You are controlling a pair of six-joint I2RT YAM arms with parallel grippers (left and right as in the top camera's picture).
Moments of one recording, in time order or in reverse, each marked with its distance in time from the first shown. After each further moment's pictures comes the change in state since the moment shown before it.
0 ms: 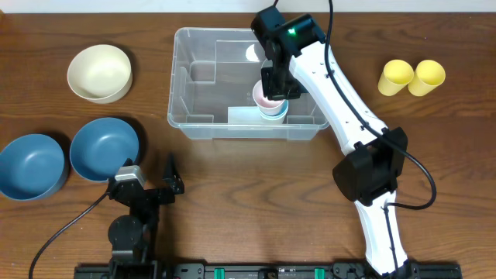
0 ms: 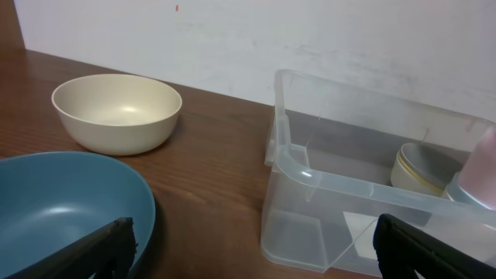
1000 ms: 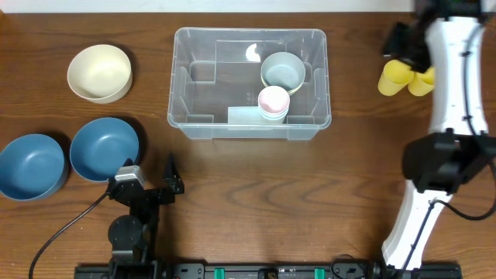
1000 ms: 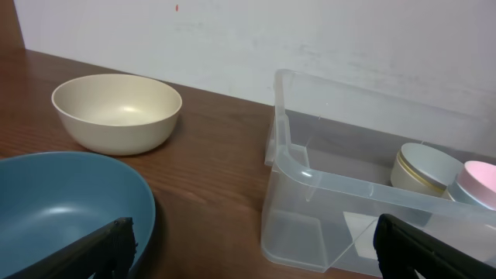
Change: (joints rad) left arm 0.000 0.000 0.000 0.000 0.000 0.000; right arm -0.613 -0.057 0.089 0.007 -0.009 0.014
